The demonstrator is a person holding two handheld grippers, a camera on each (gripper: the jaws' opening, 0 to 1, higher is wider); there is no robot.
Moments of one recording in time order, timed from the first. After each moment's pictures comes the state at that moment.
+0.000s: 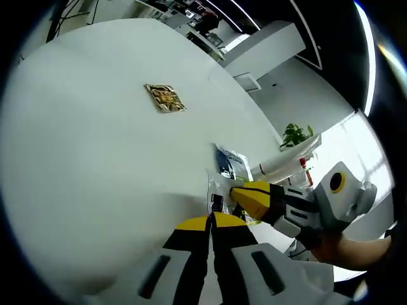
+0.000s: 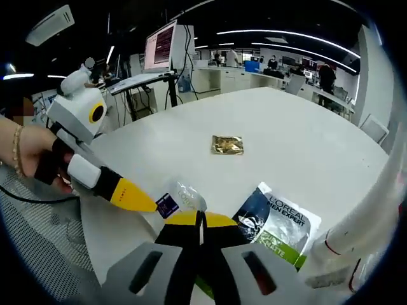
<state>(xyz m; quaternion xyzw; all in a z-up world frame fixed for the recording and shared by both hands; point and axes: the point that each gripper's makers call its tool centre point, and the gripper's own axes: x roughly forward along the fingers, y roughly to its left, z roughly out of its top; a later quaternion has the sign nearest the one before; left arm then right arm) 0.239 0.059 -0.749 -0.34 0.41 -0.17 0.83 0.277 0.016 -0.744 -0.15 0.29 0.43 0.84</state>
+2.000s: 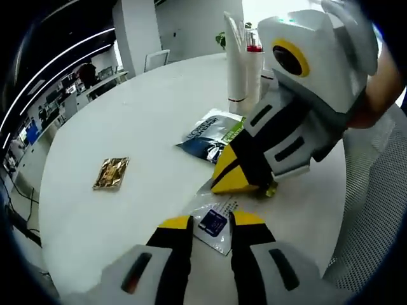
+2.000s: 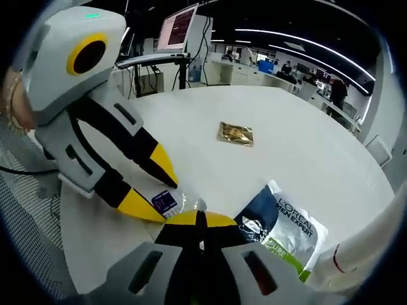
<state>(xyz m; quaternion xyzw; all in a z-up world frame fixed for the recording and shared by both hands) 0.264 0.044 -0.760 0.18 0.34 -0.35 0.85 0.282 0.022 -0.767 -0.22 0.28 0.44 0.82</state>
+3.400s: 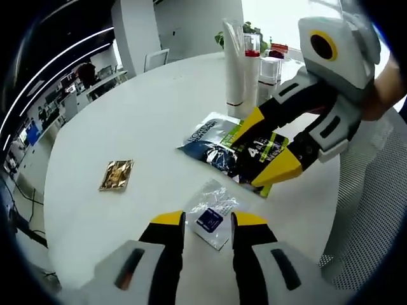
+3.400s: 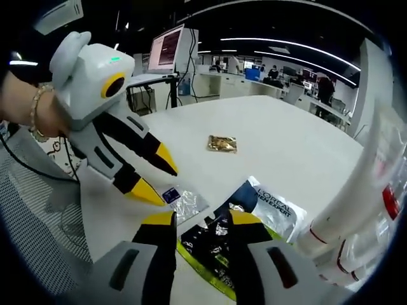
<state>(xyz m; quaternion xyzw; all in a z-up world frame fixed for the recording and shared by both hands) 0.259 0.051 -0.753 0.19 0.35 -0.34 0.85 0.261 -0.012 -0.735 -0.17 0.25 0.42 0.85</state>
